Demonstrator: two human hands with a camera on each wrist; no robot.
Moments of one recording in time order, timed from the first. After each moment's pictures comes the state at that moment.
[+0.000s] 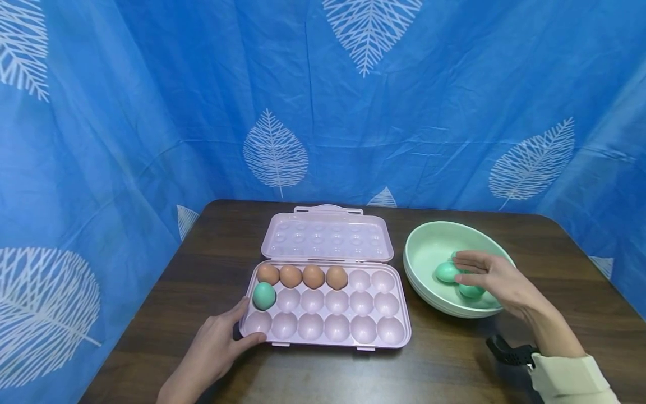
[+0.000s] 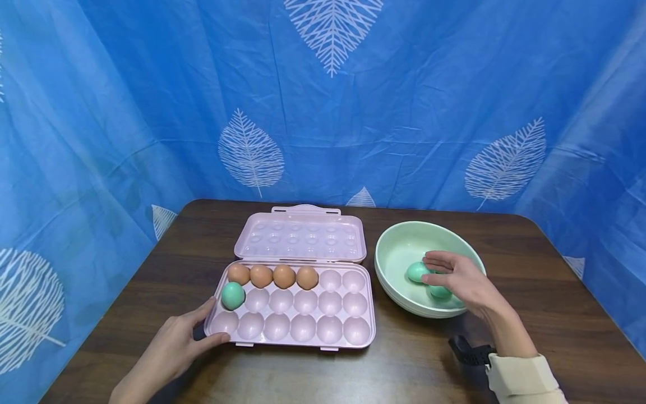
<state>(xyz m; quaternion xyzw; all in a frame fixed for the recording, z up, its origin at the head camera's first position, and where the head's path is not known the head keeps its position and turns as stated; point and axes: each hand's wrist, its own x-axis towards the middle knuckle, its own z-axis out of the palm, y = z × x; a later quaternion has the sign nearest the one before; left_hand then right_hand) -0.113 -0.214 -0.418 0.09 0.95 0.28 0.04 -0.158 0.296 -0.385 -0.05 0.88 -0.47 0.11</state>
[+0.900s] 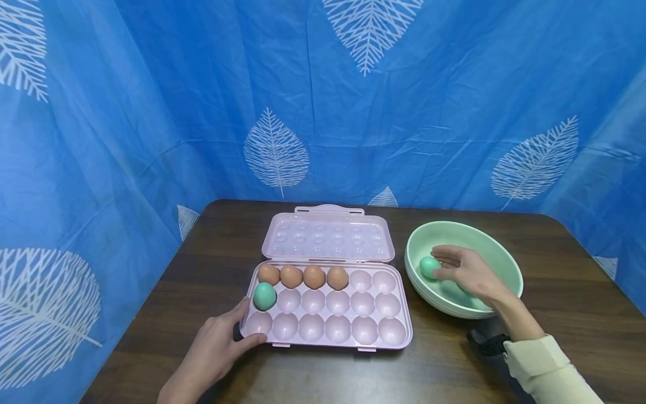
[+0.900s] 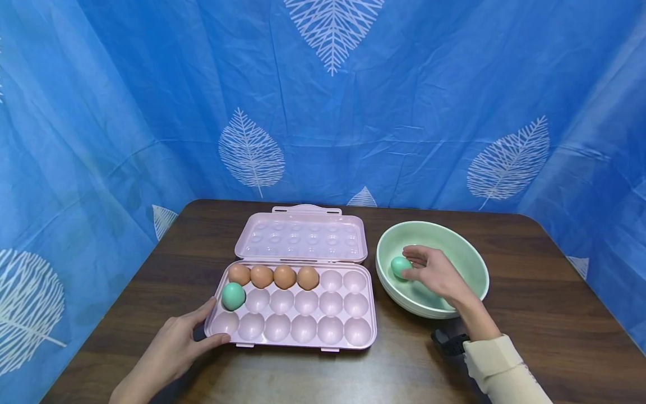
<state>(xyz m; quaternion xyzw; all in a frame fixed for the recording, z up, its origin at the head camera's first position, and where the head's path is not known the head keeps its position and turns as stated) -0.114 -0.214 -0.420 0.09 0.95 0.29 0.05 -0.186 0.262 -0.404 -0.08 0.89 -0.45 0.06</state>
